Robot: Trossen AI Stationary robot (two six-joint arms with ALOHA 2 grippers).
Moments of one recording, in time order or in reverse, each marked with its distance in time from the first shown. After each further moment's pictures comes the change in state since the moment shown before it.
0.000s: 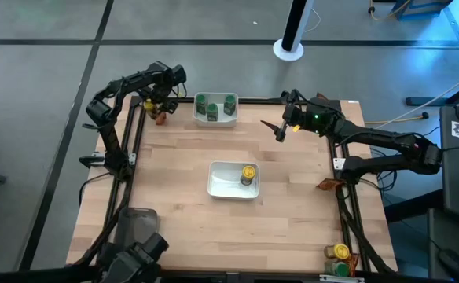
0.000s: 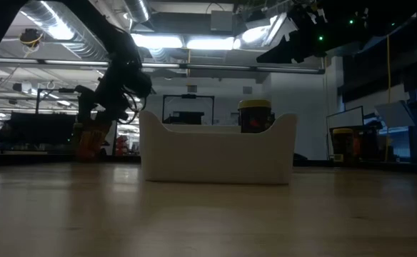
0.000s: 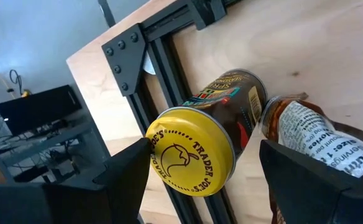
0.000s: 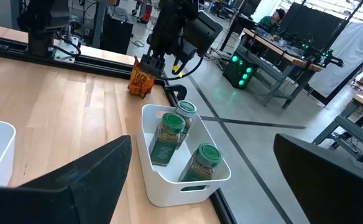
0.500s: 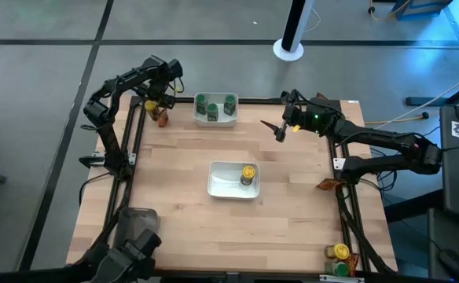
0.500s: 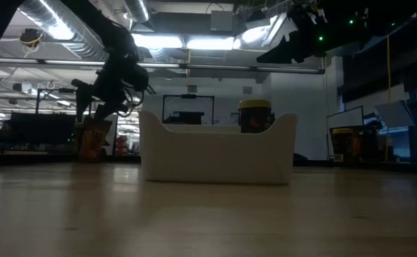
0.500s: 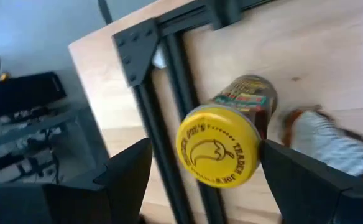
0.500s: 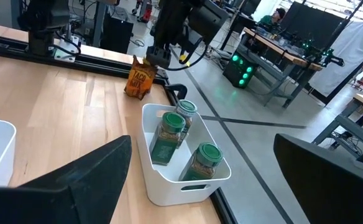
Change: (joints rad) left arm 0.043 -0.024 0.064 -0.079 0.009 -0.065; right arm 0.000 0.000 0.000 -0.003 0.000 0.000
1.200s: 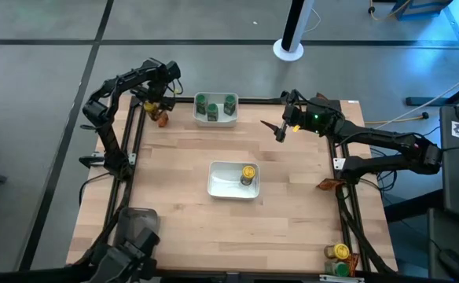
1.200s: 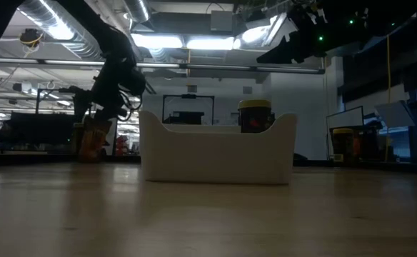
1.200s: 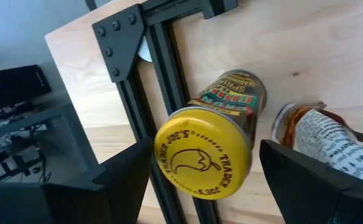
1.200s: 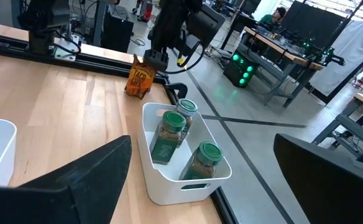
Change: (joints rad) left arm 0.026 -0.003 -0.060 0.071 0.062 0.026; right arm 0.000 0.000 0.000 -0.004 0.000 0.000
